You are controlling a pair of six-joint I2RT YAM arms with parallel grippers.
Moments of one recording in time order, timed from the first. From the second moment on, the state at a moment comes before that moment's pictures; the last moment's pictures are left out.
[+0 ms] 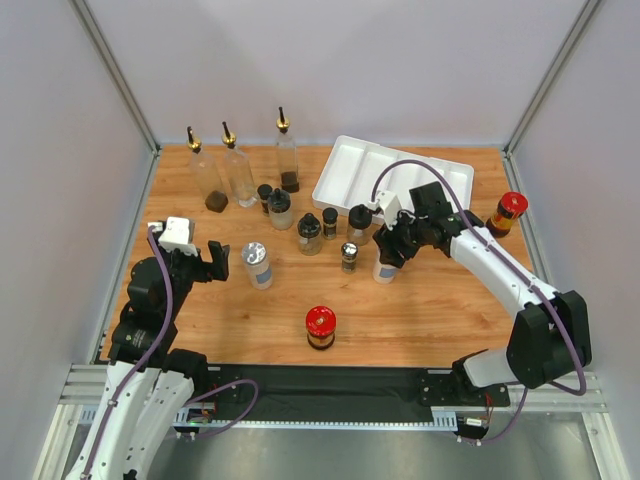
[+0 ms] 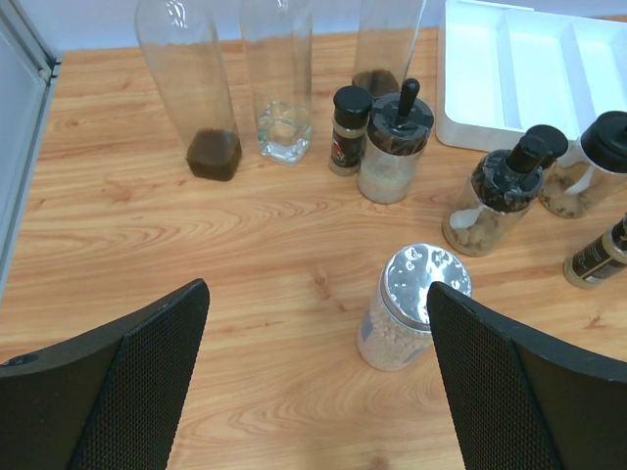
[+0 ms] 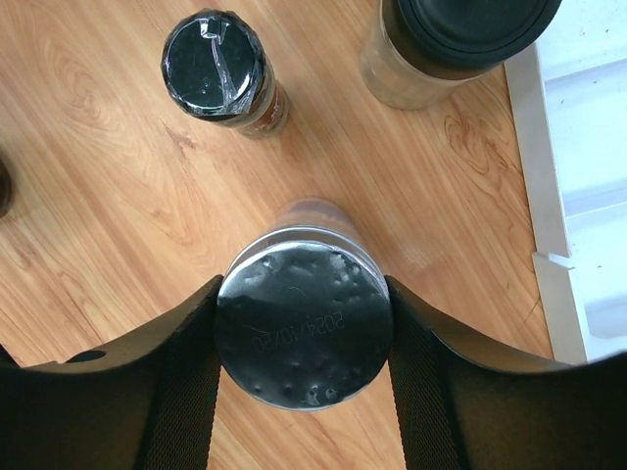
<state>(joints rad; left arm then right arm) -0.21 0.43 0.64 -0.39 -0.03 -0.05 0.37 1.40 1.07 -0.63 -0.39 -0.49</state>
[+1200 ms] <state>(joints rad) -0.23 0.43 0.64 -0.39 -0.03 -0.05 0.26 1.27 1.25 -0.87 -0.40 -0.52</state>
